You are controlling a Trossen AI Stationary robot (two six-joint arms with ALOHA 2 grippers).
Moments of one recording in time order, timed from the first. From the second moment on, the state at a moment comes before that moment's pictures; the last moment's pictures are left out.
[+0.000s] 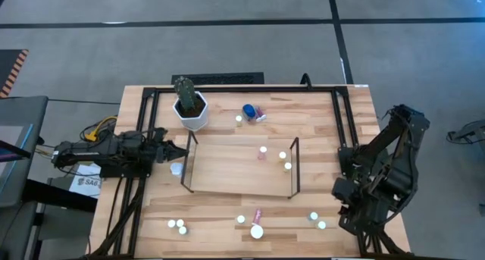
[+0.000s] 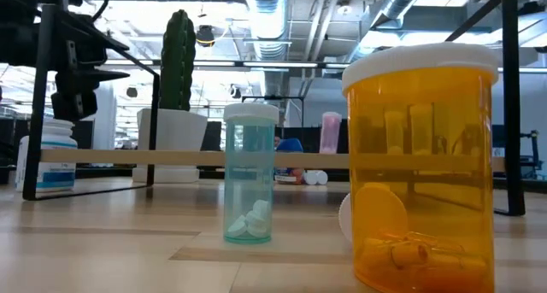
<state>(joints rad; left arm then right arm) 0.02 0.04 0.09 -0.20 0.05 -1.08 1.00 1.37 1.47 -1.40 0.10 1.52</state>
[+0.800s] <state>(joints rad) 0.01 0.04 0.13 -0.36 0.07 -1.16 0.99 1.37 1.47 -1.40 0.07 1.52</state>
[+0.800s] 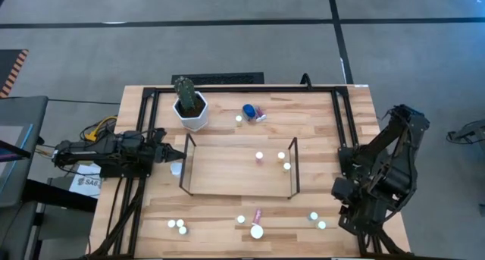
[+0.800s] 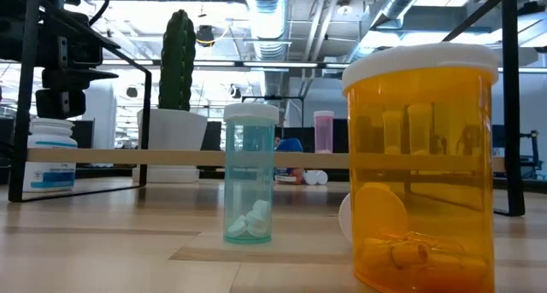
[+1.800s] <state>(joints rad) 0.01 0.26 0.32 -0.51 -0.07 -1.24 1.02 1.37 1.47 -1.40 0.08 1.57</state>
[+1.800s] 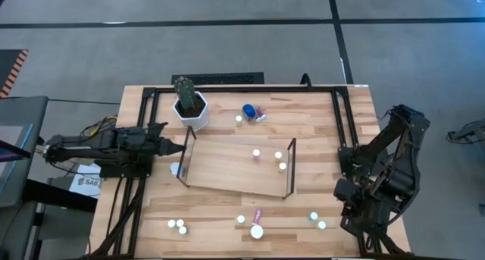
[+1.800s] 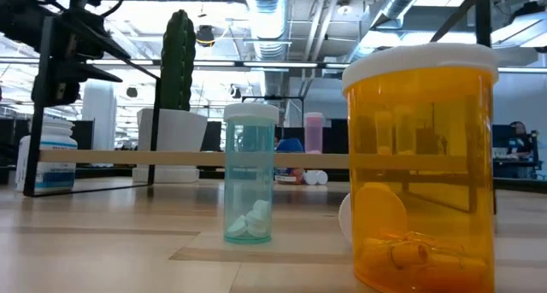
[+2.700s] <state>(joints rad) 0.00 0.30 0.32 -0.51 -0.03 -1.28 1.01 1.37 1.47 -1.40 0.08 1.55</state>
